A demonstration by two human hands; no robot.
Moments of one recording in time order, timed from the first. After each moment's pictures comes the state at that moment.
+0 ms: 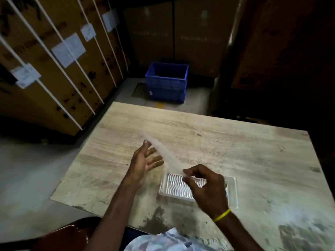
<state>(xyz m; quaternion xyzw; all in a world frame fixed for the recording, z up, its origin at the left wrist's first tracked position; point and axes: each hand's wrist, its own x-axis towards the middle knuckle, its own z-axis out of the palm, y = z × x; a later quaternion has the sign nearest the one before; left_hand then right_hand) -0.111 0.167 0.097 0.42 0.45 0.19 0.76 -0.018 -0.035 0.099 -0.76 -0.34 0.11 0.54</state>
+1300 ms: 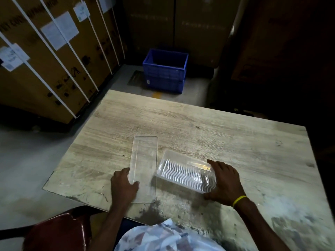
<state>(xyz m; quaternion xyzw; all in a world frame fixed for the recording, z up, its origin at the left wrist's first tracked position) -0.204 0.157 -0.023 0.76 0.58 0.06 0.30 0.053 -0.080 0.044 -0.88 -0.42 0.21 0.07</state>
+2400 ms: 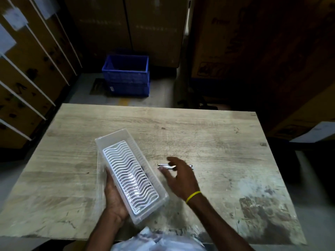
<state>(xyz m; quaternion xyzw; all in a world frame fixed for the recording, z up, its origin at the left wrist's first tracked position) -0.117 0.100 0.029 0.12 0.29 0.13 0.94 0.018 -0.050 0.051 -0.88 -0.25 0.18 0.38</state>
